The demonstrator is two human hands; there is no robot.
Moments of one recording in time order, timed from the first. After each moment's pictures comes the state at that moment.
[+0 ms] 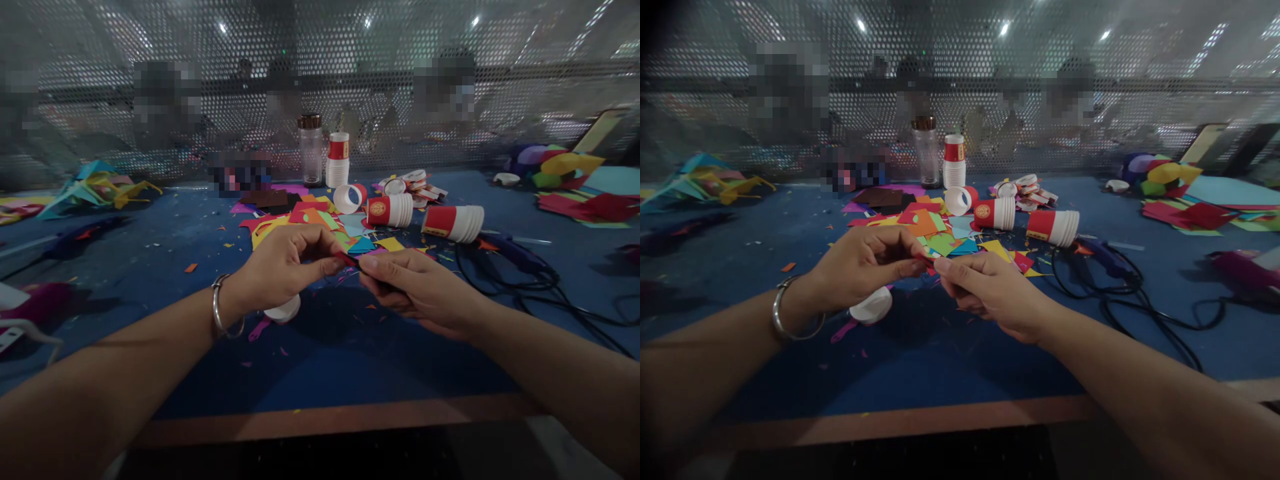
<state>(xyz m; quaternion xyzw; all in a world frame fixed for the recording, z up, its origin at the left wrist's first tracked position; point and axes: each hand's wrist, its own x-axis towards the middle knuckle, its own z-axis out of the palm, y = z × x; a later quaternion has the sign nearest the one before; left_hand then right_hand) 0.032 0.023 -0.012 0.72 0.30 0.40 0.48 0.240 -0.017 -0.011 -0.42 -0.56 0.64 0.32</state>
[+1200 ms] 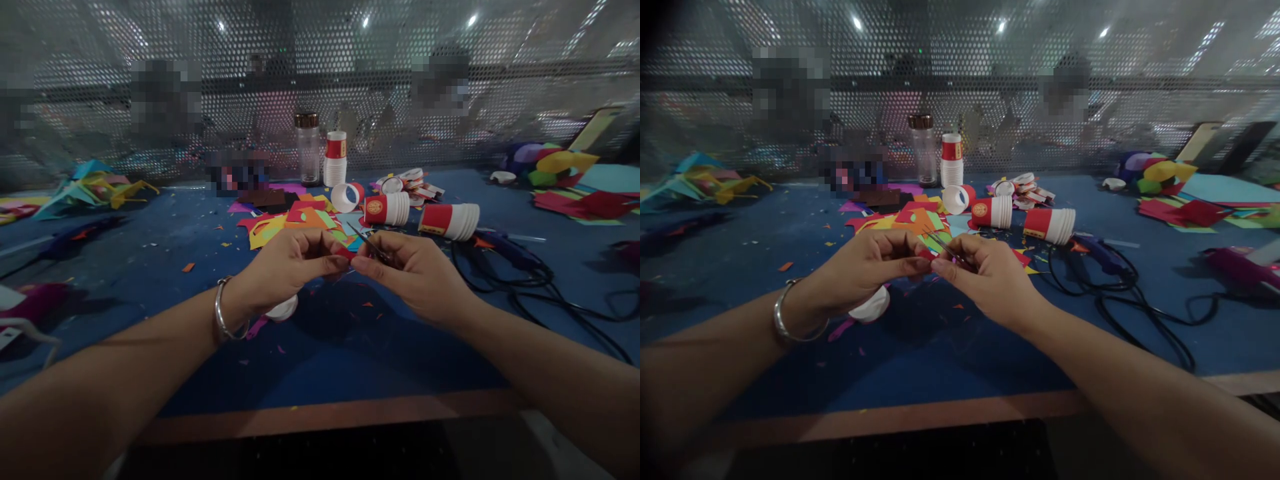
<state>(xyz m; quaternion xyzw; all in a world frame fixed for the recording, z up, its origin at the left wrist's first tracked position) 0.043 0.023 -0.013 0.66 0.30 0.37 0.57 0.240 -0.009 -0.015 -0.44 -0.68 0.41 0.41</state>
